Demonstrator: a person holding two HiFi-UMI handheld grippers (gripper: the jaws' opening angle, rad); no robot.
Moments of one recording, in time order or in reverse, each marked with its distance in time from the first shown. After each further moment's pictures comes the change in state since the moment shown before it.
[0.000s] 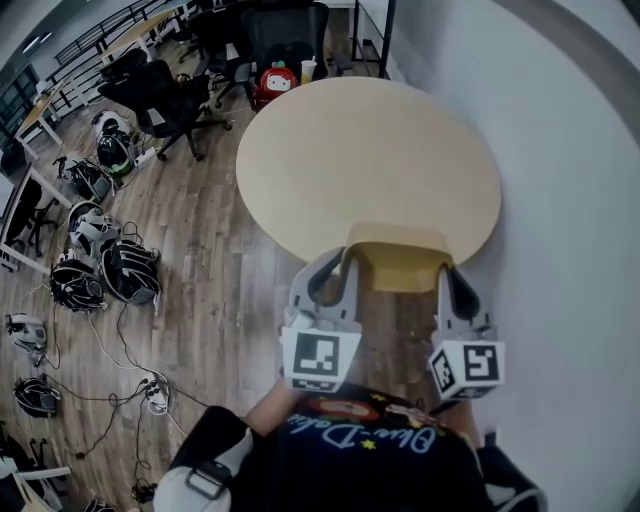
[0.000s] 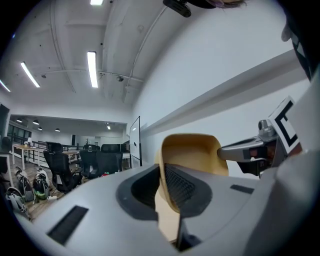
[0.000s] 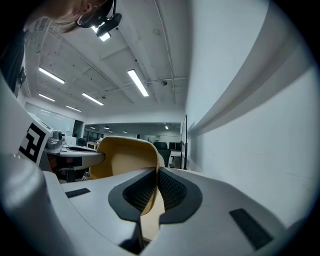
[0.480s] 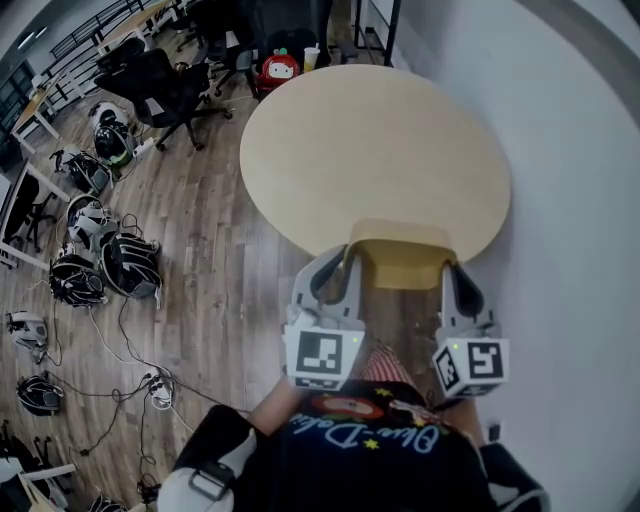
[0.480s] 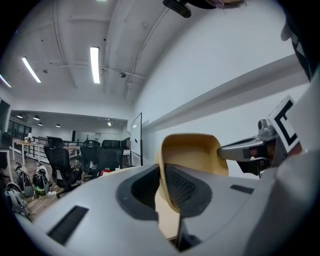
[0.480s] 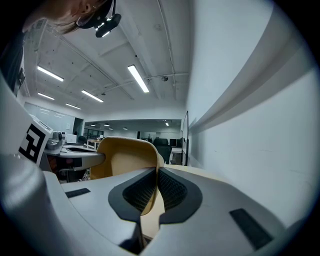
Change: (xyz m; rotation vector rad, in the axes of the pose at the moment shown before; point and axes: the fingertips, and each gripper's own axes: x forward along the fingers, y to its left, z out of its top) left arm 0.001 0.024 -0.014 -0.069 0.012 0.002; right arm 0.020 0.021 -0.004 -0.003 0.037 0.005
